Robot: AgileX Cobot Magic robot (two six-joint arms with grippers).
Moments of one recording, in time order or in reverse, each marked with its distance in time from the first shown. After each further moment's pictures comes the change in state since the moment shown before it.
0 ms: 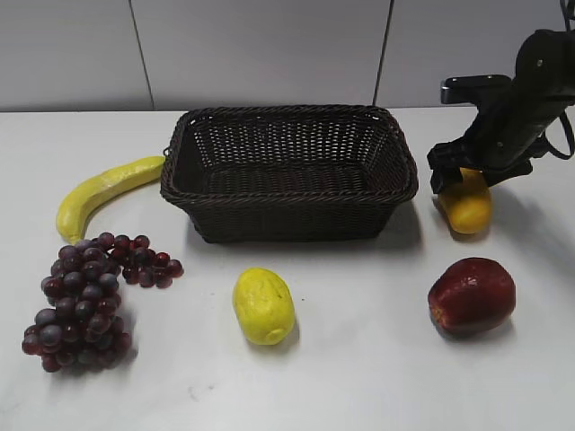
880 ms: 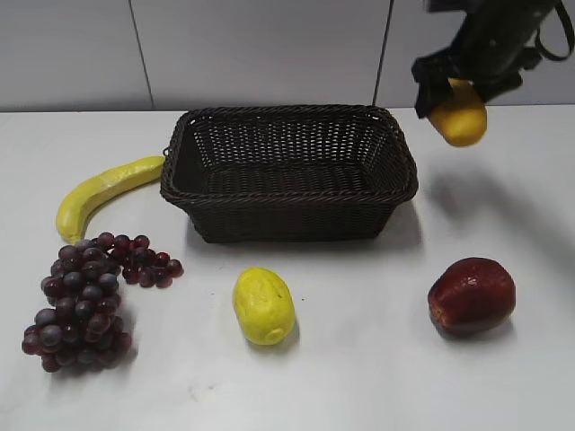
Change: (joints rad) left arm 0.000 0.000 0.000 0.000 0.000 0.000; right arm 0.083 -0.009 -0.432 0.012 0.422 0.000
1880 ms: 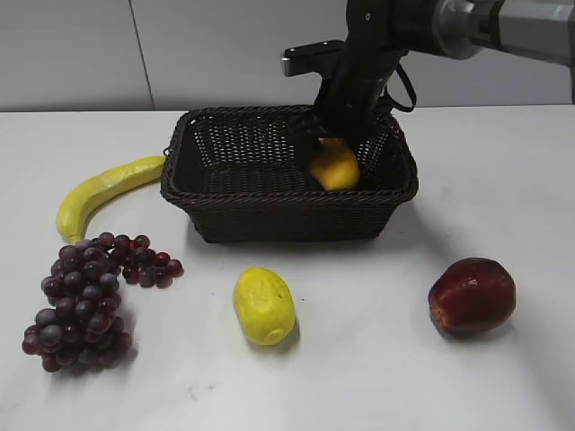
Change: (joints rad) left arm 0.000 0.000 0.000 0.000 0.000 0.000; right arm 0.256 0.227 -0.124 0.039 -0.078 -0.025
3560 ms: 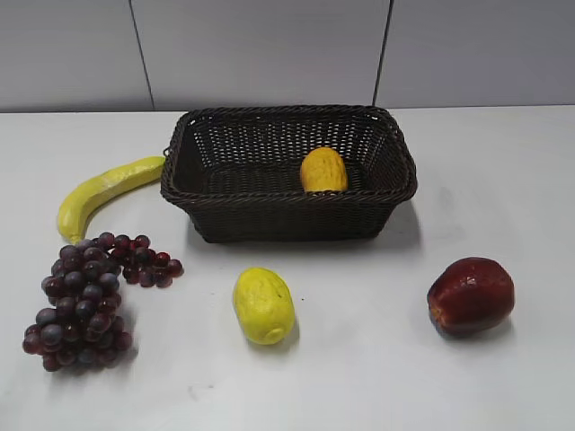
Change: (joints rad) left arm 0.000 0.000 0.000 0.000 0.000 0.000; right arm -0.186 -1.694 1.318 -0.207 -0.029 0.134
